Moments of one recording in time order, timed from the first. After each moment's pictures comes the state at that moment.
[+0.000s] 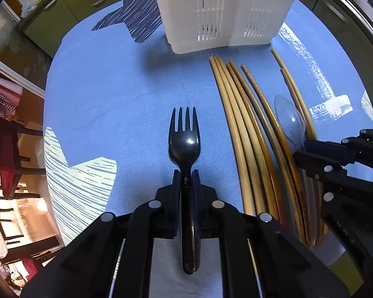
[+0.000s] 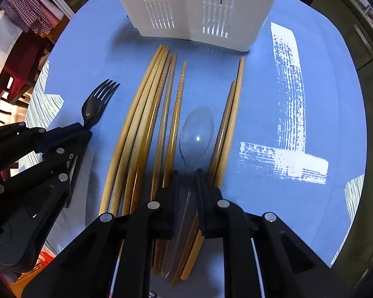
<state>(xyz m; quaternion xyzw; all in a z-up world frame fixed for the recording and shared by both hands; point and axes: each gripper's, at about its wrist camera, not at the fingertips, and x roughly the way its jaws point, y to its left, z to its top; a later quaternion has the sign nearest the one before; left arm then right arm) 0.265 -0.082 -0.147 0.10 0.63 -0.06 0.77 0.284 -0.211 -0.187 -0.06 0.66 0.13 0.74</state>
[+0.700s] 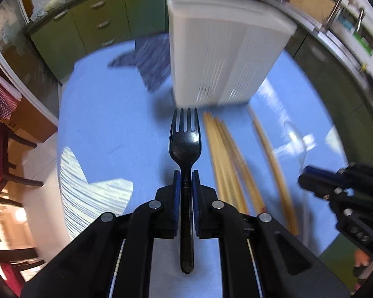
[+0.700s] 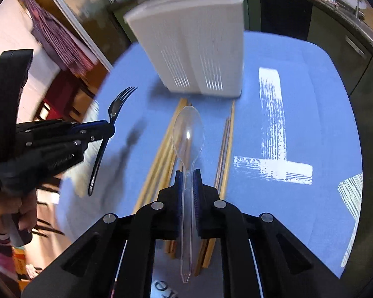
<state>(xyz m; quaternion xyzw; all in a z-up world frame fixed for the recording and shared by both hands) 0.265 -0.056 -0.069 0.02 0.54 -0.10 0.84 0.244 -0.268 -0.111 0.04 0.52 0.21 0.83</state>
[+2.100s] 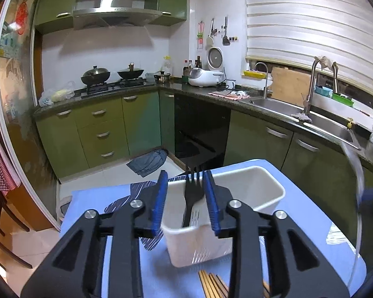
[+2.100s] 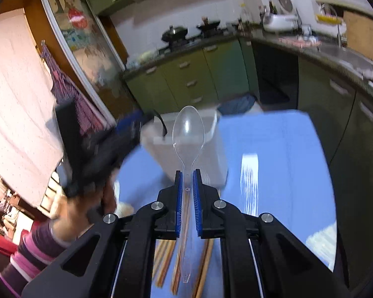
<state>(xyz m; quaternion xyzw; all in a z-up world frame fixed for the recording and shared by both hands) 0.313 -0.087 -0.014 0.02 0.23 -0.12 0.97 0.265 -0.324 -0.004 0.11 0.35 0.20 0.91</state>
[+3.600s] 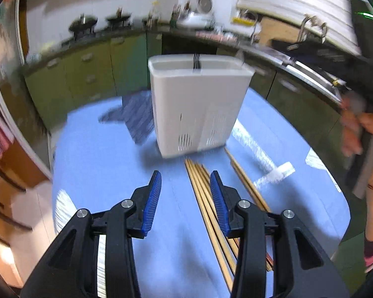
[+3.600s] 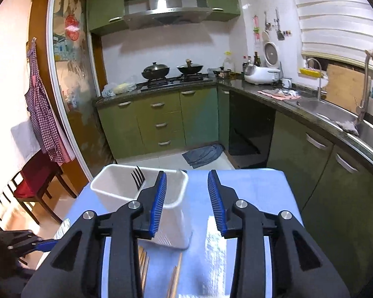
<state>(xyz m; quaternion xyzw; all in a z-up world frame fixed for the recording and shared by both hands) 0.229 -0.065 -0.074 0.02 0.41 -0.15 0.90 0.284 -0.307 -0.038 0.04 0.25 0.11 0.96</state>
